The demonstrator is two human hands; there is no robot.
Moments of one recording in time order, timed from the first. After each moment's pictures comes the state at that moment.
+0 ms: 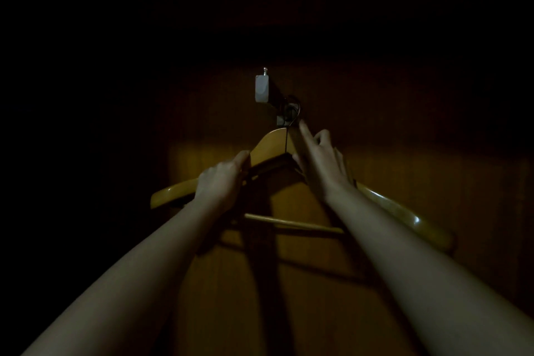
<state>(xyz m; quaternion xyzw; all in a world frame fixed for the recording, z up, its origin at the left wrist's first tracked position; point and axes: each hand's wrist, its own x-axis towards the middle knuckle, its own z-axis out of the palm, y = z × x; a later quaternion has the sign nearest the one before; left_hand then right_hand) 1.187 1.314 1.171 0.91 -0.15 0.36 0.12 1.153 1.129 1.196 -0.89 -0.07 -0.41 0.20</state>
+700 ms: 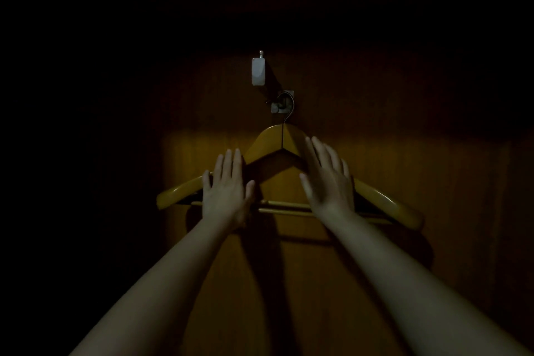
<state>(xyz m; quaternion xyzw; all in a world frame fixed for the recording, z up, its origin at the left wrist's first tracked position) 1.186 1.295 1.119 0.91 -0.11 0.35 0.17 1.128 1.120 1.141 -0.88 -0.07 -0.44 0.15</state>
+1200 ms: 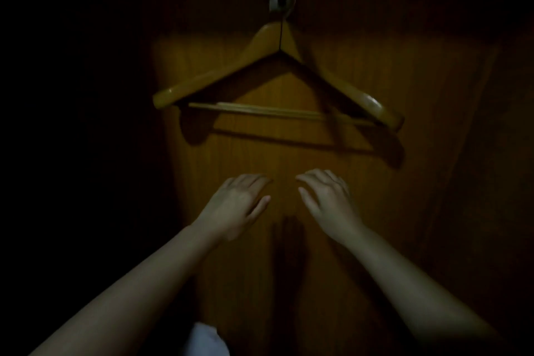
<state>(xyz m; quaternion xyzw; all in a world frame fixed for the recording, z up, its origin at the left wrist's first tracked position) 1.084 1.336 0.995 0.90 -0.37 0.19 0.10 1.040 1.138 0.989 -0.94 -0.09 -0.31 0.12</state>
